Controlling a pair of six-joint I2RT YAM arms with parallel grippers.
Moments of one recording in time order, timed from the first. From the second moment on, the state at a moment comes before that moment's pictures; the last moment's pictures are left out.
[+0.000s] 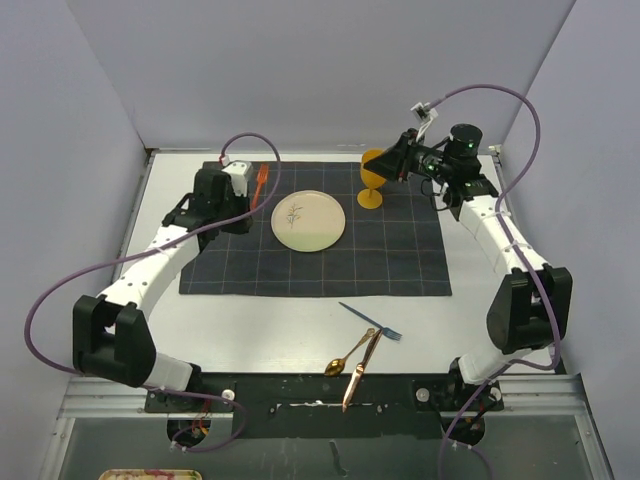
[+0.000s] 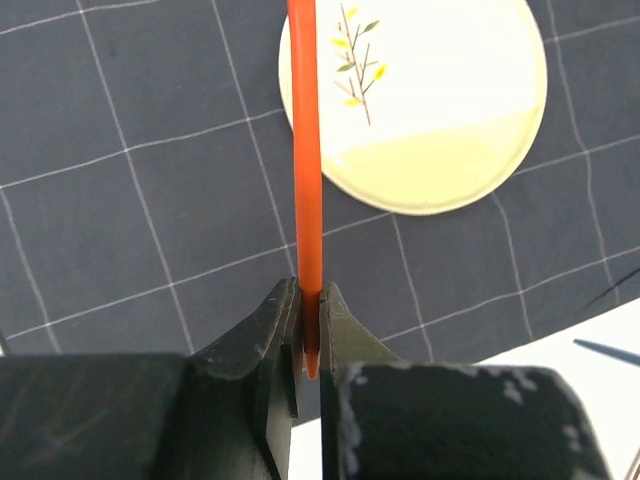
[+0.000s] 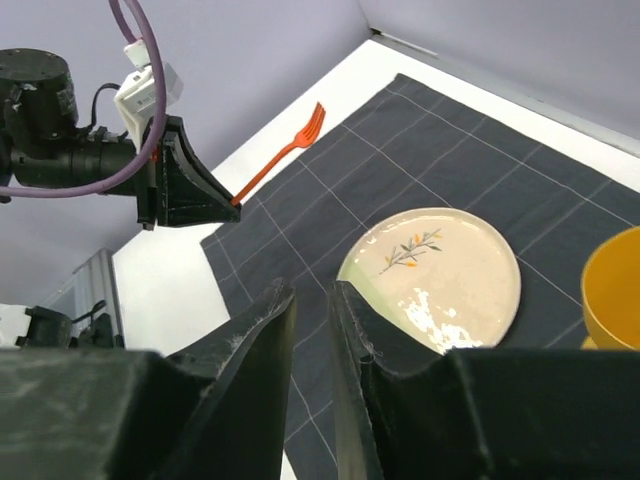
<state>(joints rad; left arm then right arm) -0.28 1.43 1.15 -0.45 0.10 -0.10 0.14 1.61 1.37 0.12 -0.94 0.37</state>
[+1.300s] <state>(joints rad) -0.26 1.78 1.07 -0.12 0.05 -0.31 0.12 1.34 1.34 -0.47 -0.43 -0.25</state>
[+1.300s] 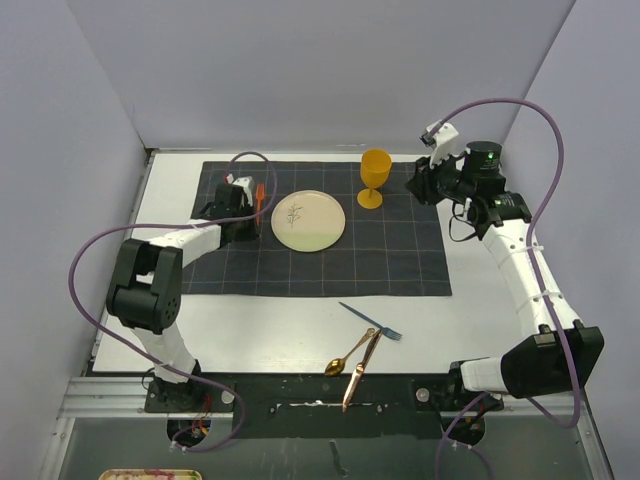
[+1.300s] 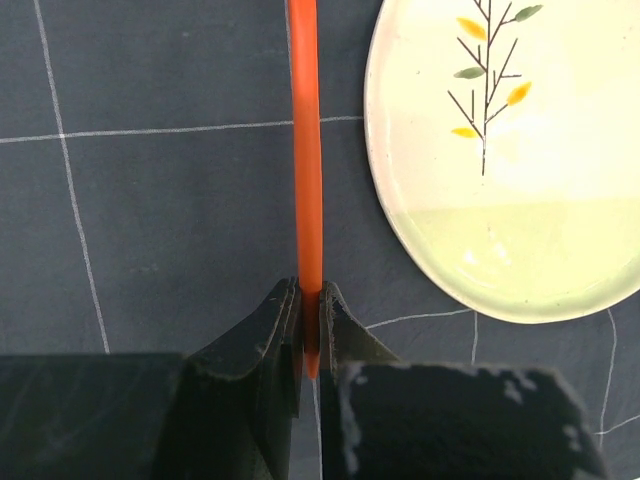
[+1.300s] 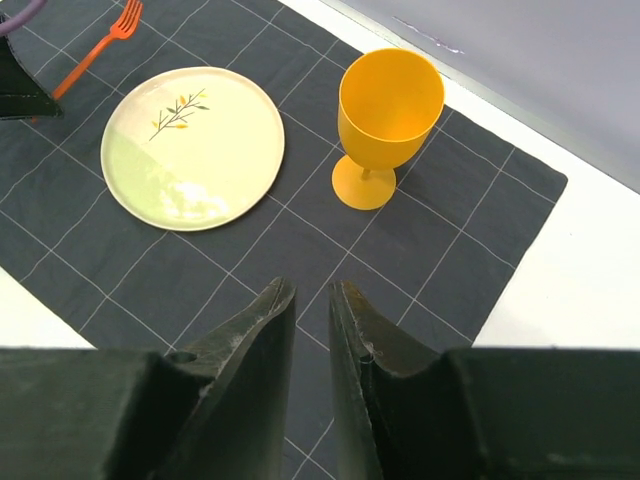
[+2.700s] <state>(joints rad) -0.26 1.86 1.14 -0.15 0.06 -0.30 0.10 1.34 1.34 -0.50 -0.47 -0.20</state>
